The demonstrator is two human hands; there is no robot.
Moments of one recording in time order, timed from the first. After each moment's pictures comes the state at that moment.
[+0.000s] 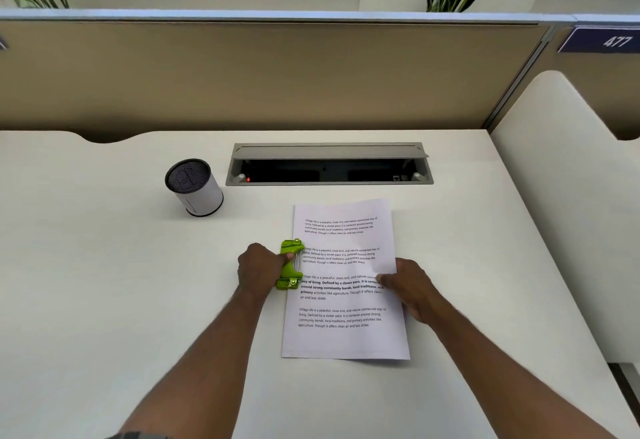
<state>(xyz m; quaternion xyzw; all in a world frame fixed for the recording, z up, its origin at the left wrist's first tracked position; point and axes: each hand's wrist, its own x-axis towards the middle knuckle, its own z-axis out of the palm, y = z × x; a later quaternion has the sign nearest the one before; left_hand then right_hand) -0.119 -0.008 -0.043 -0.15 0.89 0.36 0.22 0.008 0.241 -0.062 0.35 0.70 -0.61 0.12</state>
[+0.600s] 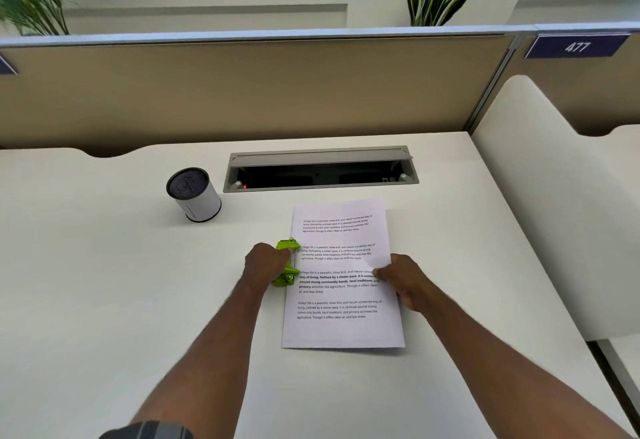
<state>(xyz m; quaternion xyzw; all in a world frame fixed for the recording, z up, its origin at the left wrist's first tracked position) -0.107 0.005 -0.014 -0.09 0.89 0.36 0.26 0.014 0.241 -0.045 0.39 0.65 -0.64 0.12</state>
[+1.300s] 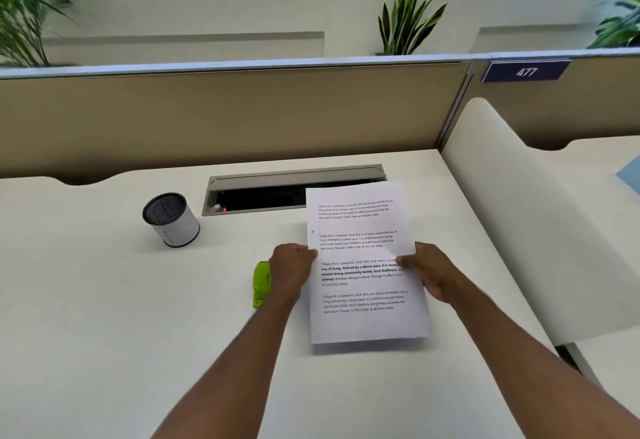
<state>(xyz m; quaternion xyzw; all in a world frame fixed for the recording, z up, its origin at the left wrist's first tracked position) -0.077 0.086 0.014 -0.04 0.84 0.50 0.19 0.033 0.323 0.006 0.35 0.65 -0.67 0.04</state>
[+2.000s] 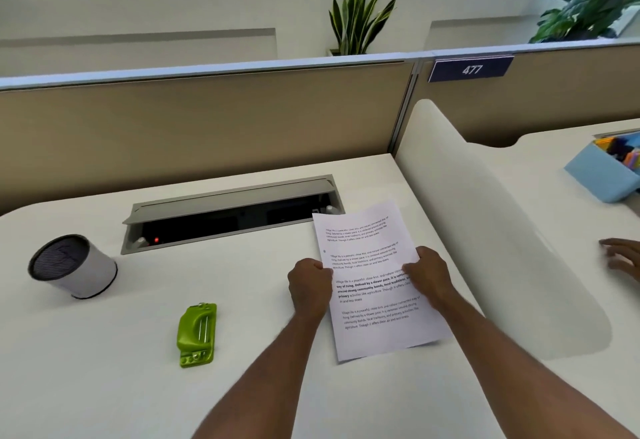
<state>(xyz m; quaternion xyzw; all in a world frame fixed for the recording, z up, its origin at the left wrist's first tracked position) -0.060 0.238 -0.017 -0.04 0.86 0.45 0.22 0.037 0.420 -0.010 0.48 0.79 -0.39 -0.03</state>
